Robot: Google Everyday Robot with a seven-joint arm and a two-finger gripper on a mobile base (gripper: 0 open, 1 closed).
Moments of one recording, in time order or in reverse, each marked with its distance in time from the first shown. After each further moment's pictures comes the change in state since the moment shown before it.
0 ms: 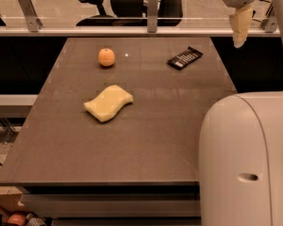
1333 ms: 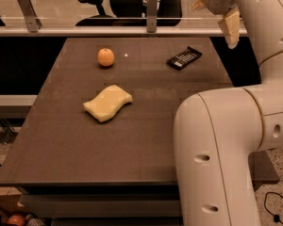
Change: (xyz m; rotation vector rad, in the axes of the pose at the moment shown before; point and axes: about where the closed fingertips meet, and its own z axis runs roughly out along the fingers) arm -0.010 -0.017 0.041 -0.105 0.078 -0.159
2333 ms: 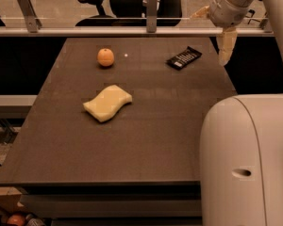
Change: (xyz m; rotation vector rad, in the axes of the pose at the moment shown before) arm -0.038 0.026 0.012 0.056 -0.310 0.165
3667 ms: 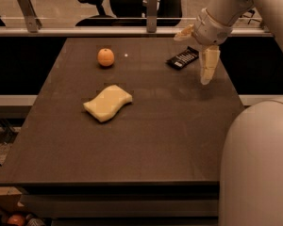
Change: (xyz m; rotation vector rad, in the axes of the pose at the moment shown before) arm -0.066 0.035 0.033 -0.084 -0.159 0.090
